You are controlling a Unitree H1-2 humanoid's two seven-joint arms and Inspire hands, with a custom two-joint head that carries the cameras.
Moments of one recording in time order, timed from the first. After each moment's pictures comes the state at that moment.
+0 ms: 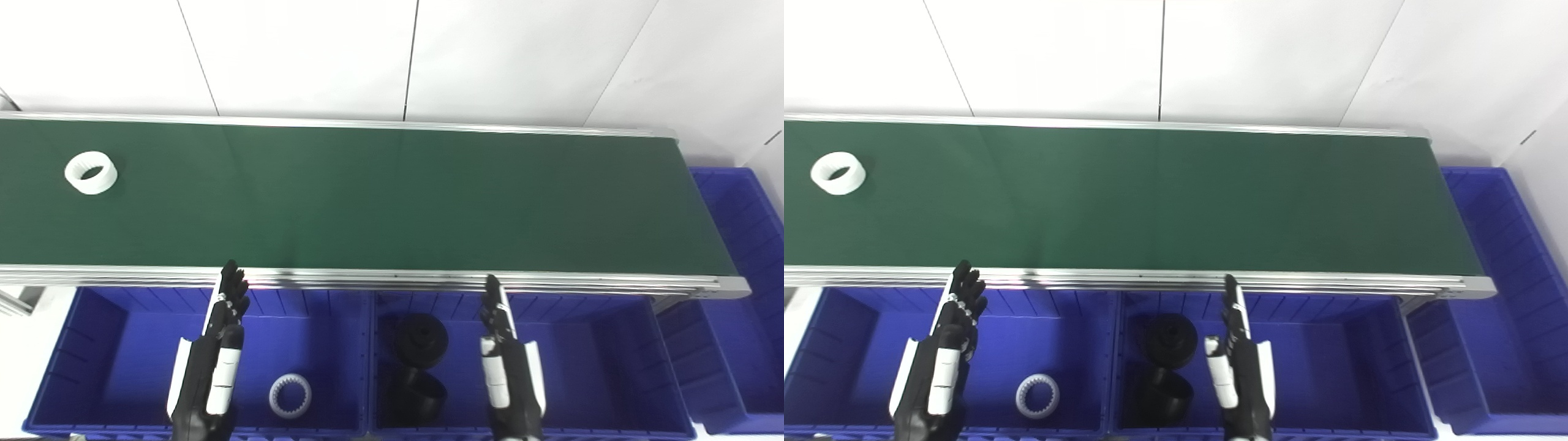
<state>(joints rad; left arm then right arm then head) 0.53 0.00 -0.19 -0.33 0.02 -0.14 -0.08 0.62 0.12 0.19 -0.18 -0.16 -0.28 -0.18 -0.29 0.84</state>
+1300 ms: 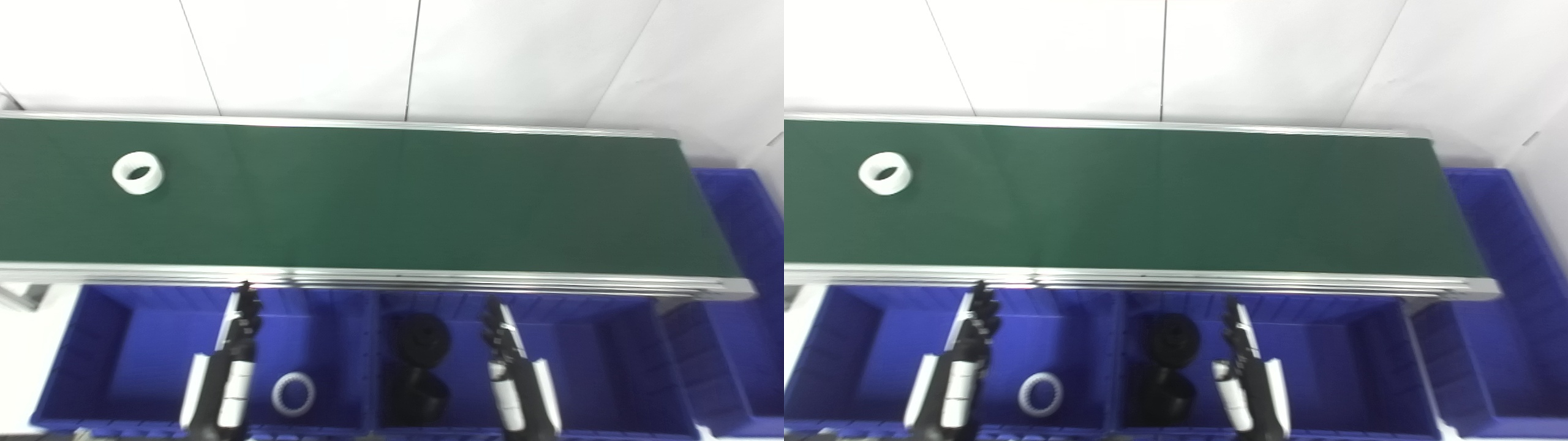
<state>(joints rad) 0.54 0.01 -0.22 -0.22 0.03 -0.19 -0.09 0.64 0.05 0.17 -0.13 -0.13 -0.33 -0.12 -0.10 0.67</state>
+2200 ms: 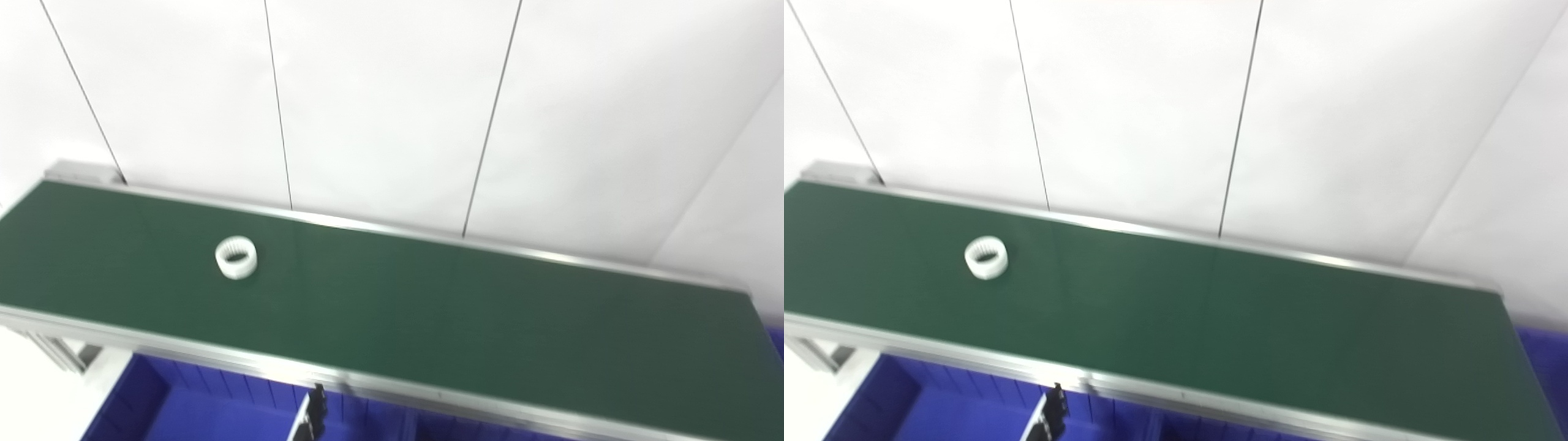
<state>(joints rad) 0.46 -0.05 -0.24 0.01 0.06 -0.36 -0.05 0.53 0.01 0.11 0.07 -0.04 -0.41 -0.08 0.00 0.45</state>
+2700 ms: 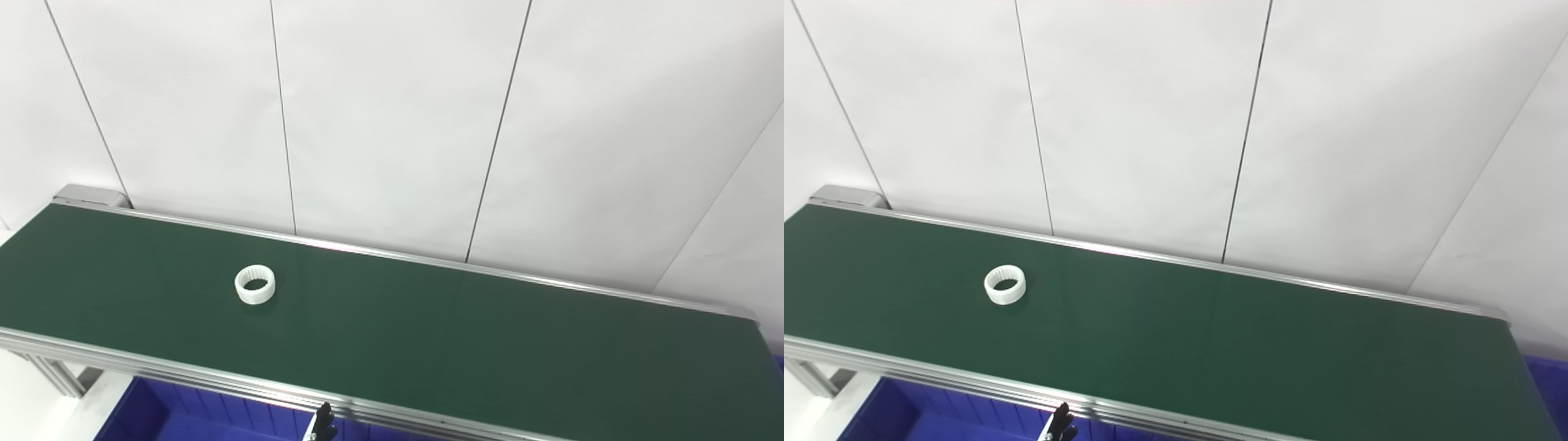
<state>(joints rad) 0.44 -0.06 -0.25 0.05 0.09 -0.39 -0.03 0.50 0.01 0.08 0.11 -0.05 -0.41 -0.07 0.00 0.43</state>
